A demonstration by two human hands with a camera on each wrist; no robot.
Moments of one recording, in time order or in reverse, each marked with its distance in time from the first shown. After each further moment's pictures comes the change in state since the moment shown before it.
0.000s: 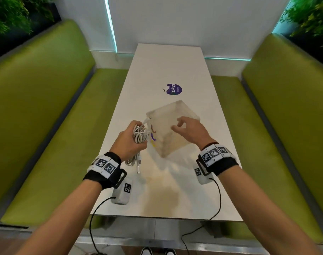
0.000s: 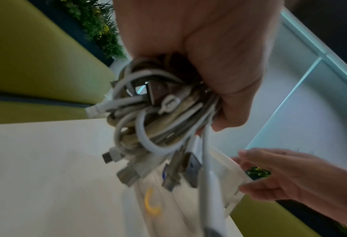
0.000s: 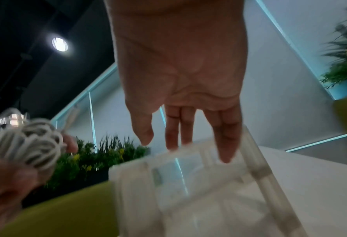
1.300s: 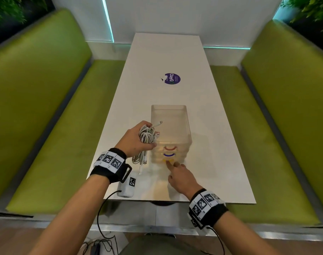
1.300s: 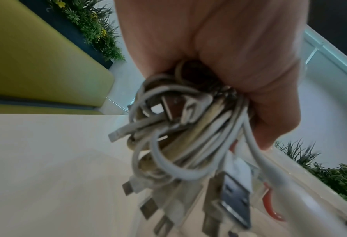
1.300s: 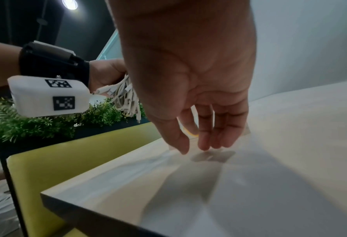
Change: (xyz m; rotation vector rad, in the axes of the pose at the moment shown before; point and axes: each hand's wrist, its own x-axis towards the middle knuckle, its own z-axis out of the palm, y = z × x) left_hand -0.023 -0.006 0.022 -0.042 -0.216 -0.001; right_hand -0.137 0.038 0.125 -0.345 -0.383 -0.002
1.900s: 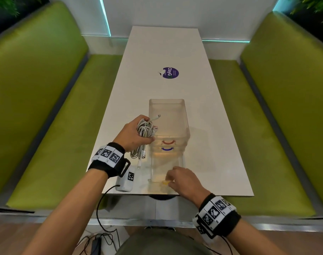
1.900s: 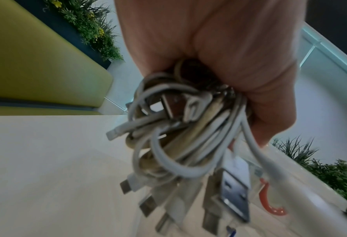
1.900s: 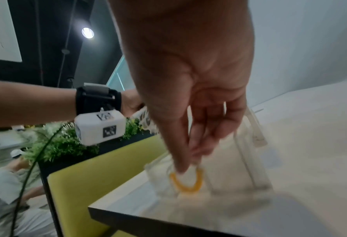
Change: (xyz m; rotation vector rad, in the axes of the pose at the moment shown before) left_hand 0.002 -0.002 0.003 -0.021 0.016 0.030; right_hand -0.047 -0.004 -0.018 0.070 -0.043 -0.123
